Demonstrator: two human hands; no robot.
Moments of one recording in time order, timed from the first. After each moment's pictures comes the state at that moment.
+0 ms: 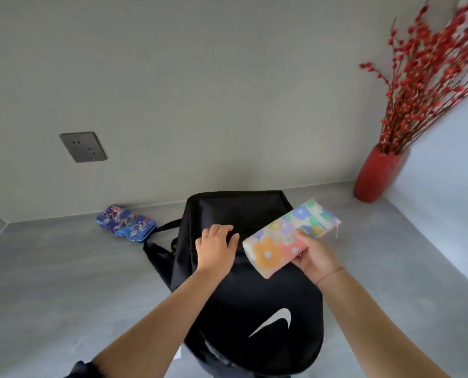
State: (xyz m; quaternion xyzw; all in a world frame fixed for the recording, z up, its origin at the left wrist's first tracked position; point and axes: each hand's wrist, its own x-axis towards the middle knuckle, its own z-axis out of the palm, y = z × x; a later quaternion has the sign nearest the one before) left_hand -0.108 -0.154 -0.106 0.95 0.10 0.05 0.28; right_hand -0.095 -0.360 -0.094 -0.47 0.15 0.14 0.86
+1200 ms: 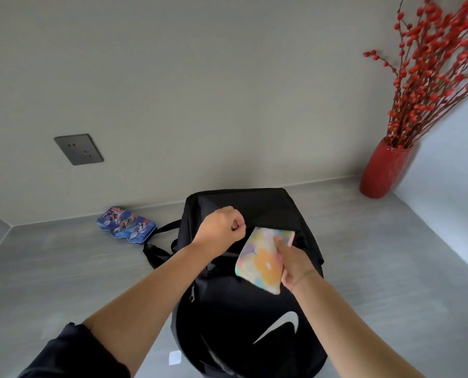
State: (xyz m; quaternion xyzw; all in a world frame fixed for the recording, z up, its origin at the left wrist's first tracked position) left_hand -0.063 -0.148 -0.080 0.95 -0.09 0.04 0.28; right_hand -0.090 -0.322 -0.113 -0.55 0.26 0.21 0.76
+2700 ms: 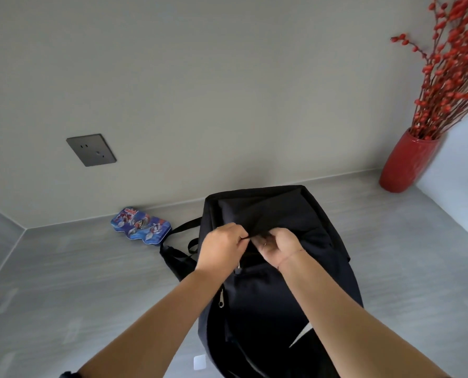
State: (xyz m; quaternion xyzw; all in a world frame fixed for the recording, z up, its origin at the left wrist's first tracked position) left_hand -0.100 -0.116 -0.088 0.96 -0.08 0.14 0.24; right_hand -0.063 -0.244 -0.086 -0.11 0.38 0.19 0.90
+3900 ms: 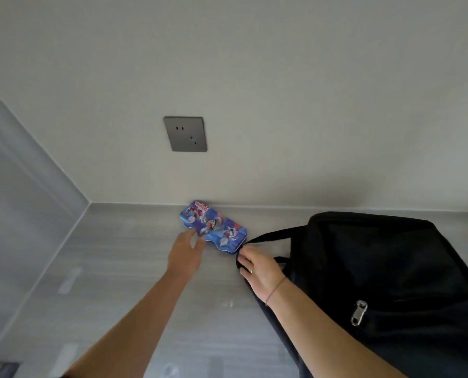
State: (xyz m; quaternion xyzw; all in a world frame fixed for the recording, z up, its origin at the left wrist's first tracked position) left_hand -0.076 0.169 -0.181 0.84 0.32 0.06 0.43; right_hand -0.053 0.001 -0.148 -0.52 0.17 0.36 0.75
